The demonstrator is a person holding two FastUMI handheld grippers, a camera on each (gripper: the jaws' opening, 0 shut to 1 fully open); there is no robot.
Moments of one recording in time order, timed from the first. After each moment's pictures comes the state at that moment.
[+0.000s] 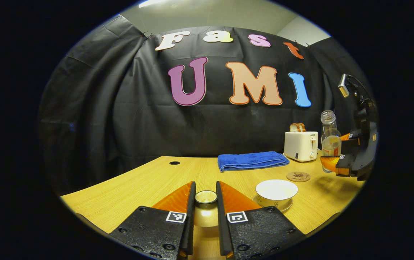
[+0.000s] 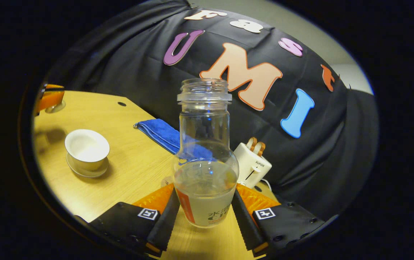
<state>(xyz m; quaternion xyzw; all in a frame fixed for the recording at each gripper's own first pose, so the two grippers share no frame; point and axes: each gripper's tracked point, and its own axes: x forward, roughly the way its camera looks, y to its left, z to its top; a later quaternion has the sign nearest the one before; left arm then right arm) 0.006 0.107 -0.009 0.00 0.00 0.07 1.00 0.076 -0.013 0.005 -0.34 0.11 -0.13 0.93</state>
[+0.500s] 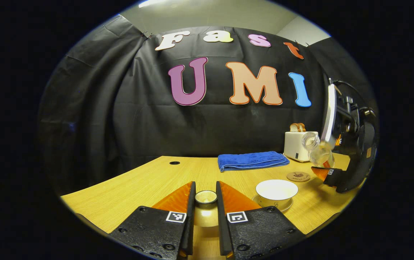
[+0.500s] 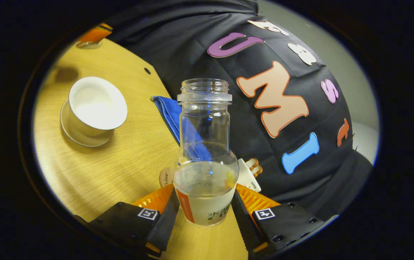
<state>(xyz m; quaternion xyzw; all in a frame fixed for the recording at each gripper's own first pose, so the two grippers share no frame) 0.006 0.107 -0.009 0.00 0.00 0.07 1.00 0.097 0.019 -0.019 -0.54 0.12 -0.11 0.82</state>
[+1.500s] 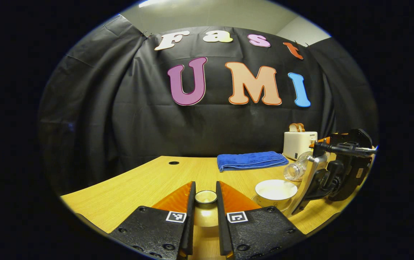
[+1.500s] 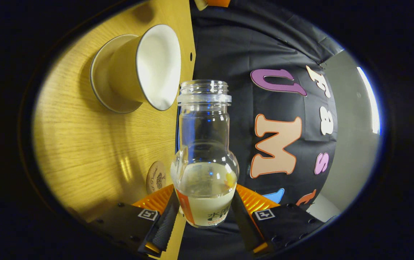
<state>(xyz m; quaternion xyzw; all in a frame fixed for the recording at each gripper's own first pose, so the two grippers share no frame) 0.005 0.106 -0.008 0.00 0.00 0.07 1.00 0.114 0.047 -0.012 -0.75 0.08 -0.09 0.65</state>
